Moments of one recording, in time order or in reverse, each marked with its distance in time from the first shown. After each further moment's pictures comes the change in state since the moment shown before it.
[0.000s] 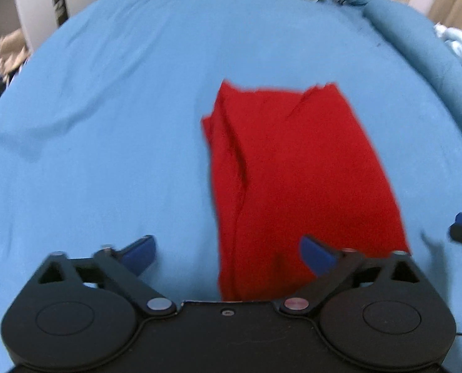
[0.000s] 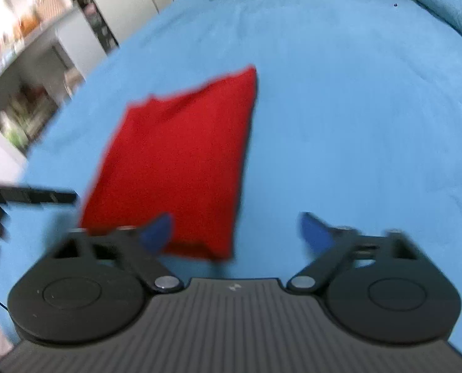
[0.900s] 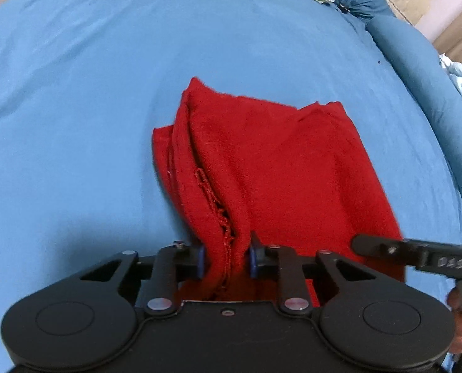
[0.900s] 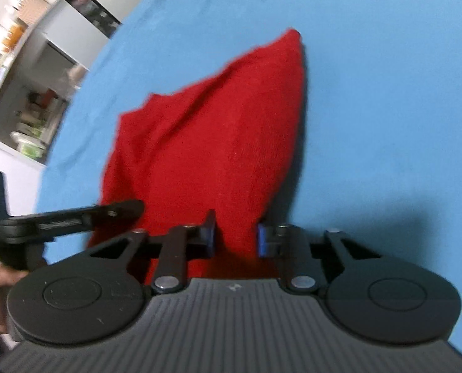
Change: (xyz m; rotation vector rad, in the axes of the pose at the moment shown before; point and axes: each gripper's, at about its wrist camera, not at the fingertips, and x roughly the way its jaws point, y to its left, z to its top) left arm 0.081 -0.006 0.049 -0.131 0.064 -0.149; right arm 0.117 0.002 0.073 0.110 0.187 0.184
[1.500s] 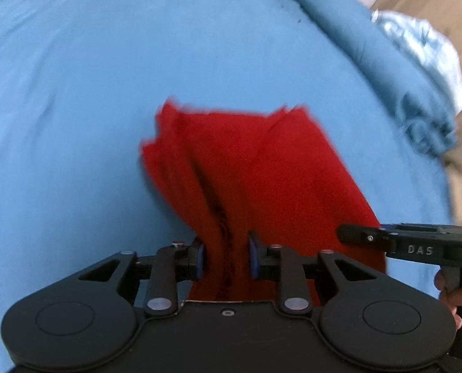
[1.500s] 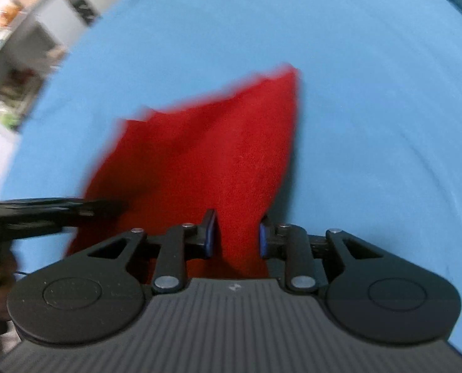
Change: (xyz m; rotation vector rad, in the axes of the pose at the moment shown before) left arm -0.030 -0.140 -0.166 0.122 -0.006 -0.073; right arm -0.140 -0.081 -0.154 -0.040 -0.018 -0.258
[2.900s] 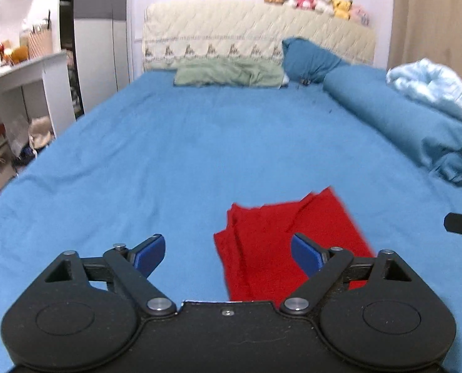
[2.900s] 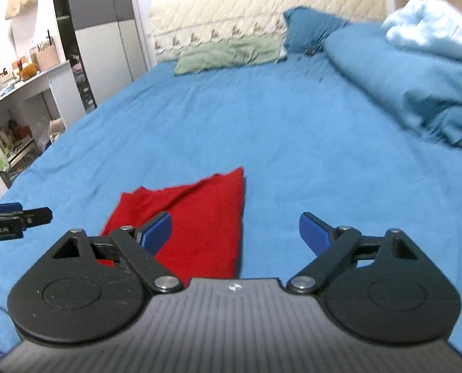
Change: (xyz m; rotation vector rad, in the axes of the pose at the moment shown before) left arm -0.143 -0.063 -0.061 0.109 -0.464 0.317; right arm -0.182 0.015 -0.092 -0.086 -0.517 -0.133
